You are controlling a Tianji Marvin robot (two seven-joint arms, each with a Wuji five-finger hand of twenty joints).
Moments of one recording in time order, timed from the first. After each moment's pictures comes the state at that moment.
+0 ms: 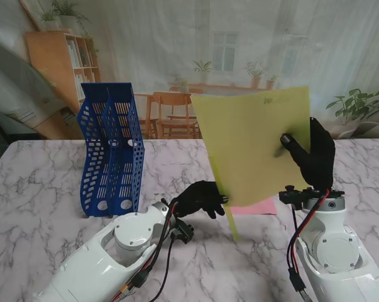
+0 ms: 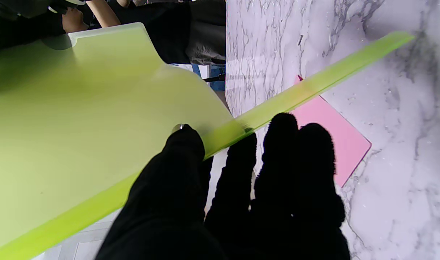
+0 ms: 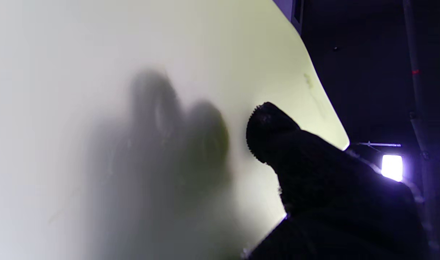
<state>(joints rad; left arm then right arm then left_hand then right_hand) 1.34 -1.22 -0.84 -1.54 -0.24 0.05 -0.11 -1.69 -1.20 1.48 -1.78 0.11 -0.68 -0.20 1.22 -0.25 0.16 -0.05 0.64 0.17 0.61 0.52 0.85 0.25 0.30 0.41 0.81 0.31 0.58 0.49 0.51 0.27 1.17 0.48 0.76 -0.56 0.94 -0.26 0.68 -0.04 1.10 0.58 1.16 0.17 0.93 0.57 1.26 0.21 0.76 0.56 0.68 0.42 1.33 0.38</state>
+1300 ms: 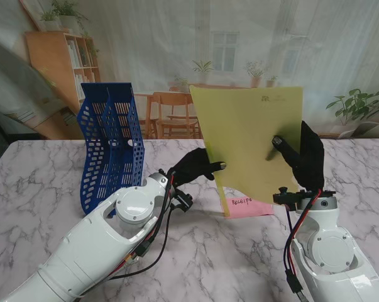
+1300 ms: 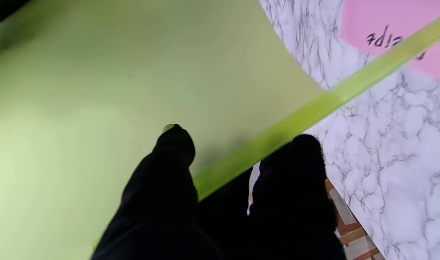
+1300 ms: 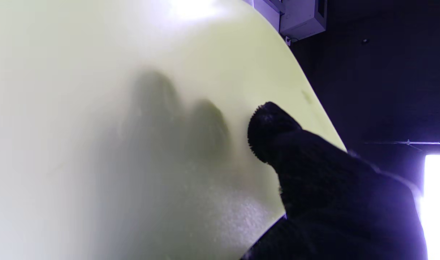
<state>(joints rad) 1.18 -1.24 -0.84 -1.48 -0.17 0.00 -0.03 -1.69 -1.20 1.45 -1.78 0.14 -0.58 -0.19 1.19 -0.22 0.09 0.00 0.57 0.27 0.35 0.50 0.76 0.23 0.33 0.32 0.69 0.27 0.40 0.39 0.40 0.20 1.03 0.46 0.76 -0.56 0.93 -0.27 0.68 -0.05 1.10 0.58 1.16 0.17 0.93 0.56 1.26 0.21 0.76 0.56 0.68 0.42 1.33 0.38</state>
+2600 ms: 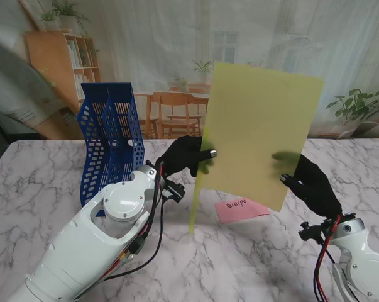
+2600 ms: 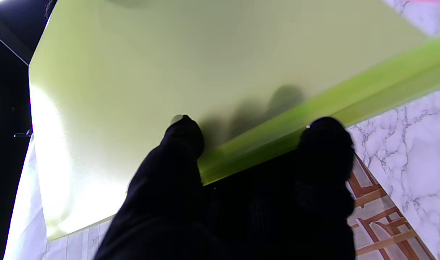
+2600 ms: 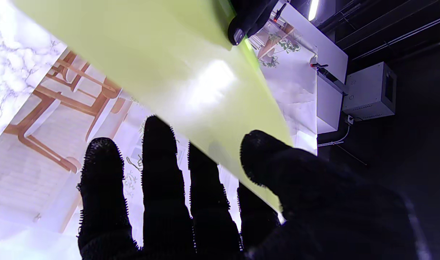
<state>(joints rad) 1.25 -1.23 -0.95 -1.63 -0.12 0.07 0.01 -1.89 -1.13 1.66 -1.82 0.07 -0.48 0.12 1.23 -0.30 0.13 -0.03 0.76 0.24 0.70 0.61 1.09 0.27 0.49 0.42 1.08 0.29 0.69 0.43 0.81 0.29 1.44 0.41 0.72 -0.40 0.99 -0.07 0.46 0.04 0.57 0.38 0.69 0.20 0.55 0.30 0.80 0.25 0.37 0.37 0.32 0.51 1.03 0.35</state>
